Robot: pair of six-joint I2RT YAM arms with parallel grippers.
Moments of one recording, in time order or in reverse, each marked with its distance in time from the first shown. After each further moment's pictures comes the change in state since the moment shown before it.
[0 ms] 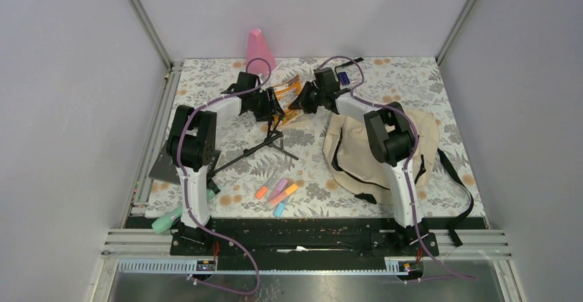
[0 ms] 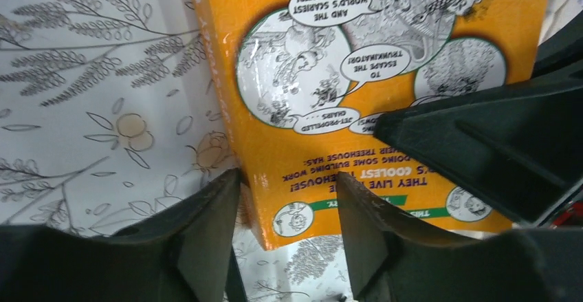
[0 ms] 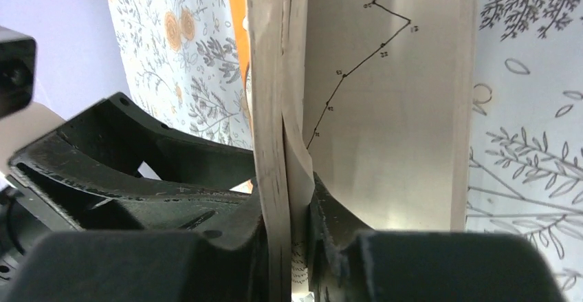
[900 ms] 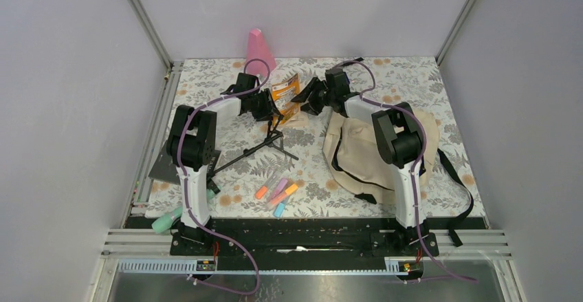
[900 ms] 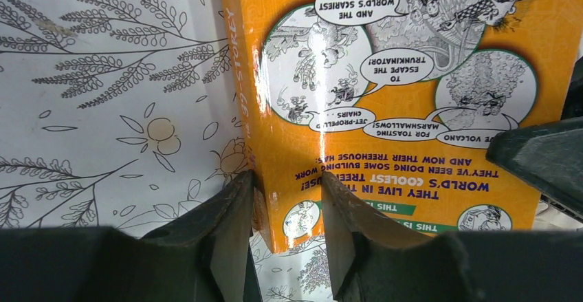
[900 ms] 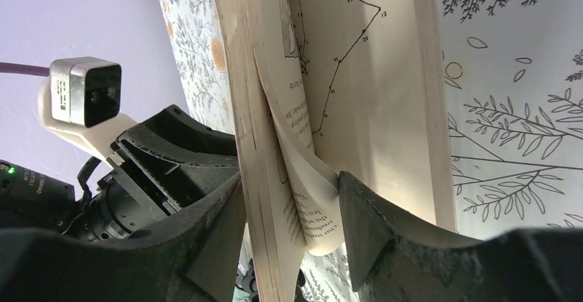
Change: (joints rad) left arm 0.002 0.002 -0.011 0.014 -0.034 -0.010; right arm -0.045 -0.093 -0.163 0.156 -0.035 0.188
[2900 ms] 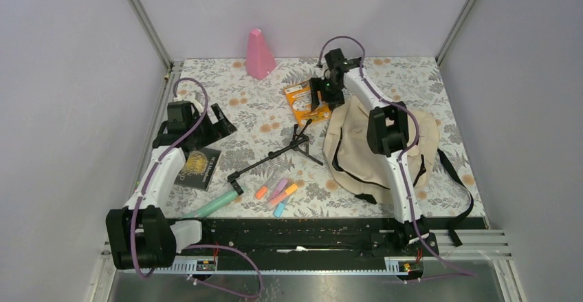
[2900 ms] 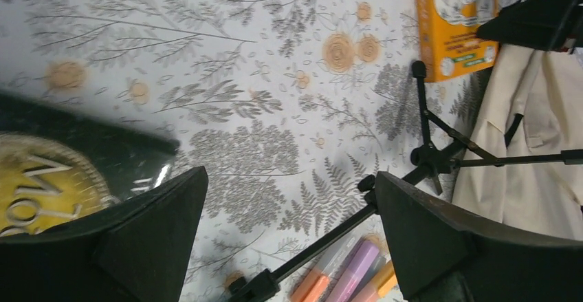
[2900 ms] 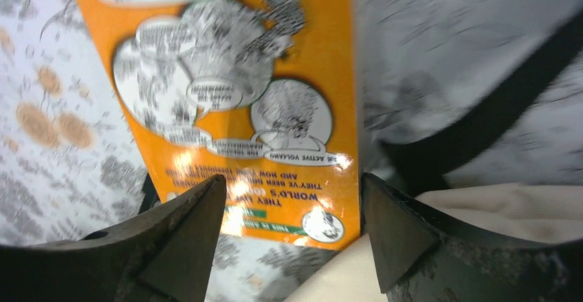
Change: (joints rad) left arm 0.336 -0.952 -0.618 -0.200 -0.083 0.138; right arm -0.083 0.316 0.802 -1.032 0.188 -0.880
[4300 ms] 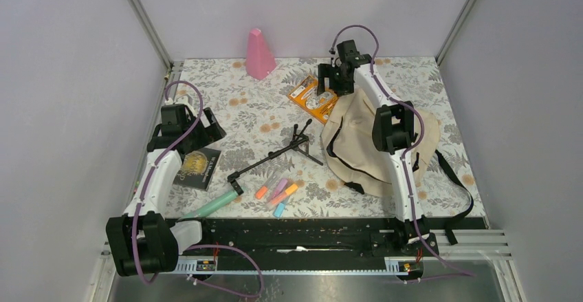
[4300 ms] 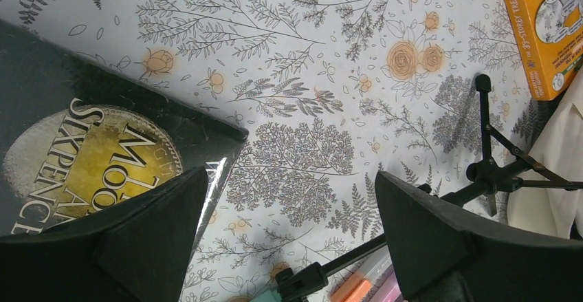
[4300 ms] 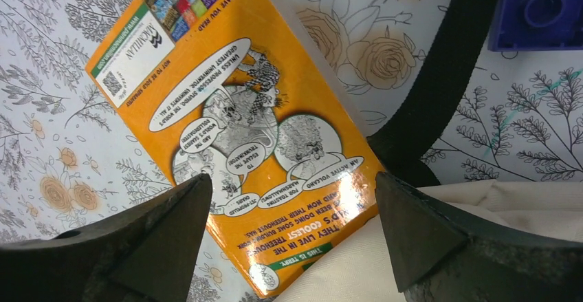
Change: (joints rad) left arm 0.027 -0.026 0.000 -0.063 -0.121 0.060; right arm -0.048 0.015 0.055 0.103 0.021 0.037
